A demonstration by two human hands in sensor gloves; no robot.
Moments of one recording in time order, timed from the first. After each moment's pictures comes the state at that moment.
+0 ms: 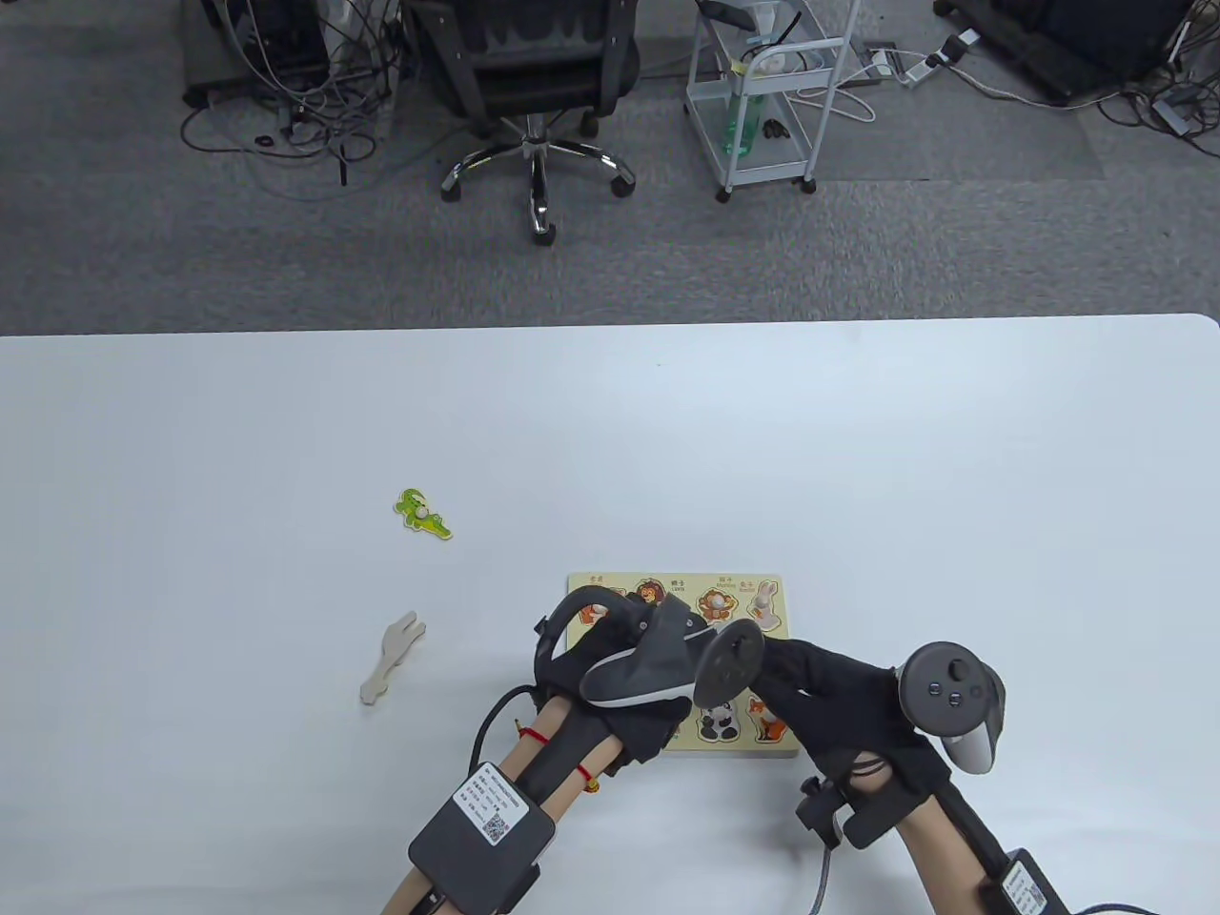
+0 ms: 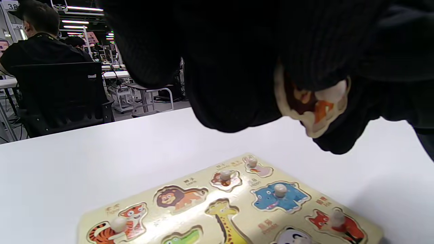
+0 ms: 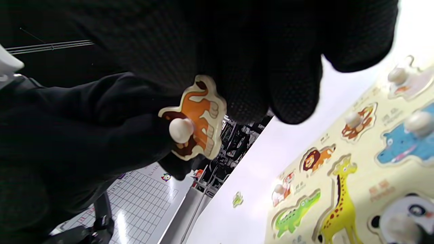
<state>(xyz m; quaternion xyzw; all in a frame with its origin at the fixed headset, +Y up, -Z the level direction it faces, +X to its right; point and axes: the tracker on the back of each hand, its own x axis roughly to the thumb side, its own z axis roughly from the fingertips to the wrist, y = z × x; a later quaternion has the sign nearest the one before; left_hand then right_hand) 0.007 -0.631 -0.211 -0.06 -0.30 -0.04 0.95 0.202 -0.713 -0.195 0.17 0.00 0.84 0.51</state>
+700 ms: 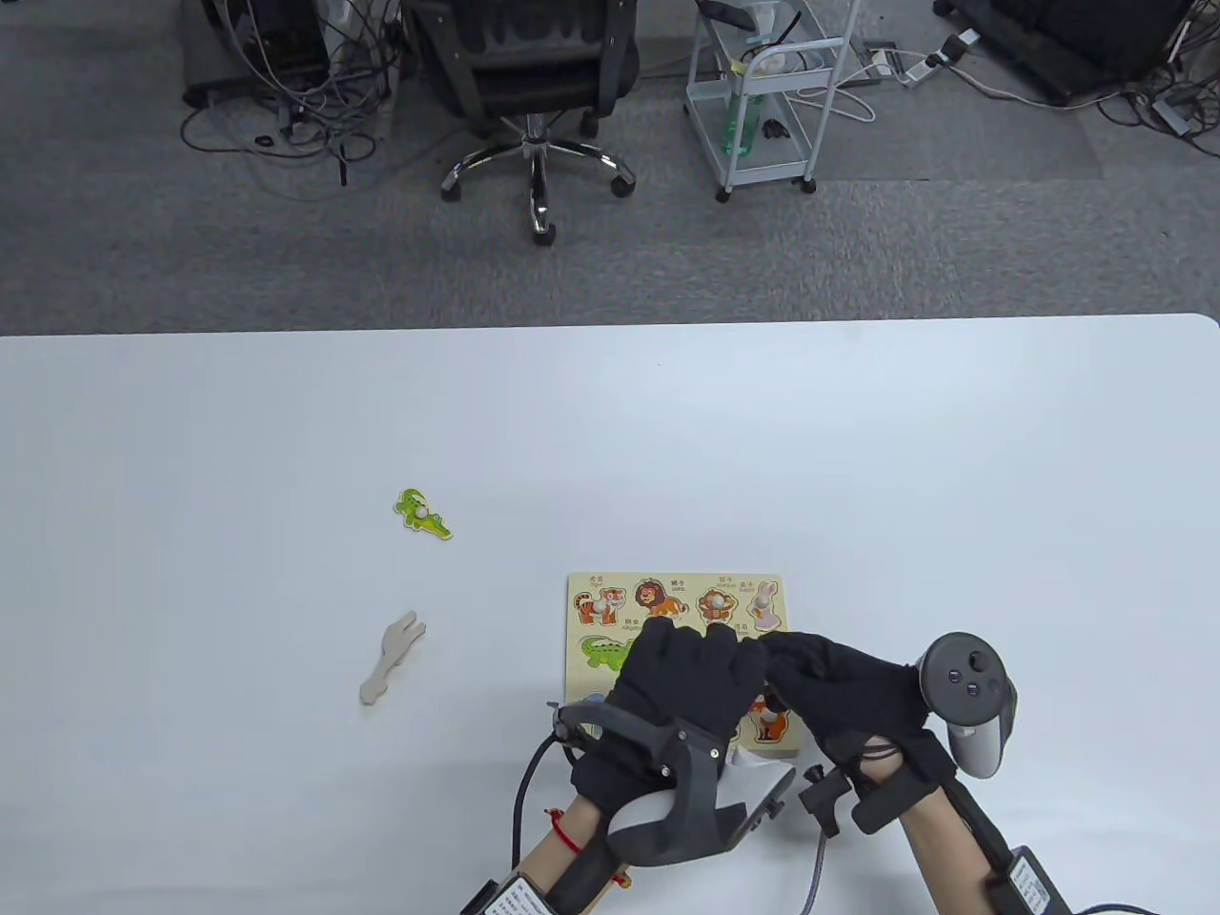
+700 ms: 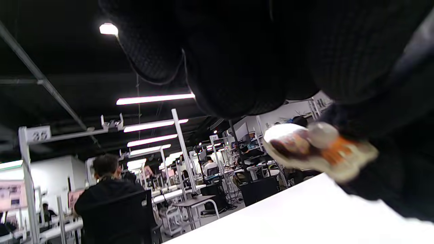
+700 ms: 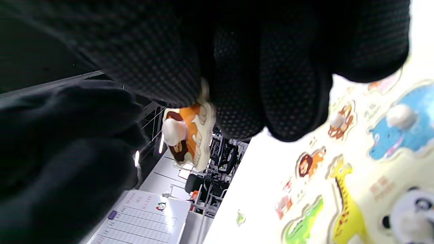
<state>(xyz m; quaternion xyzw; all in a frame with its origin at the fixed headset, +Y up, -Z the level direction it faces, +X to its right) 0.024 -0.639 -0.138 0.25 -0.24 -0.12 0.93 0.215 -0.729 -0.202 0.09 0.03 0.79 0.60</state>
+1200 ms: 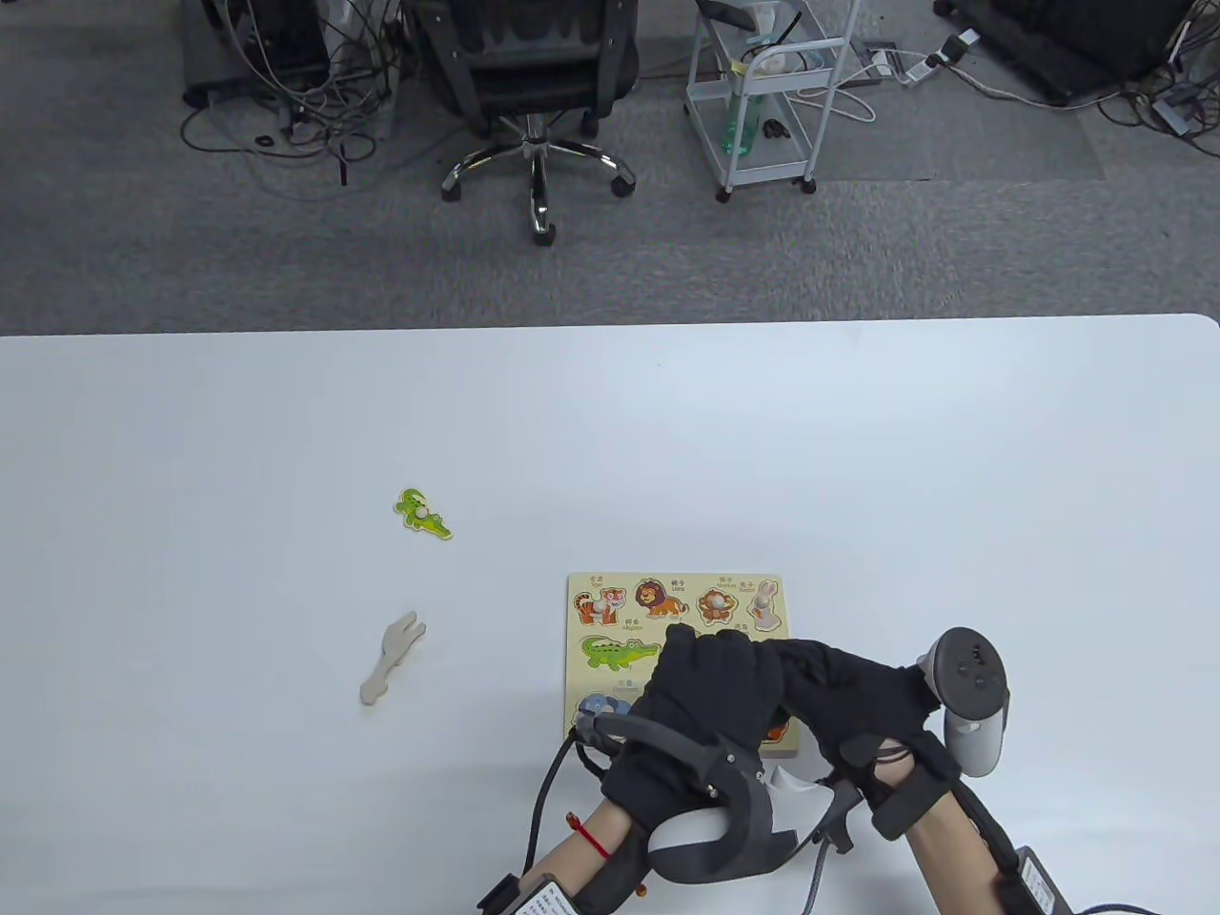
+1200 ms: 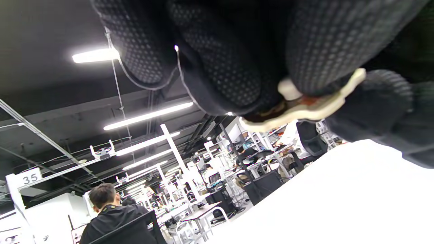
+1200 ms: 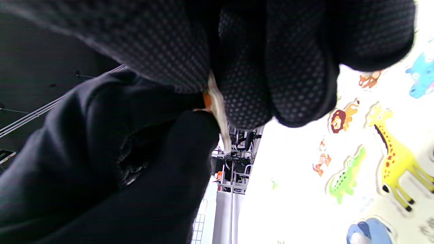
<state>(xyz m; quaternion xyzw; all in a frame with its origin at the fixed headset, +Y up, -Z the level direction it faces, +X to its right) 0.041 -0.643 -0.136 0.27 -0.26 -0.19 0.91 0.209 -0.723 -0.199 0.12 0.07 0.74 0.66</state>
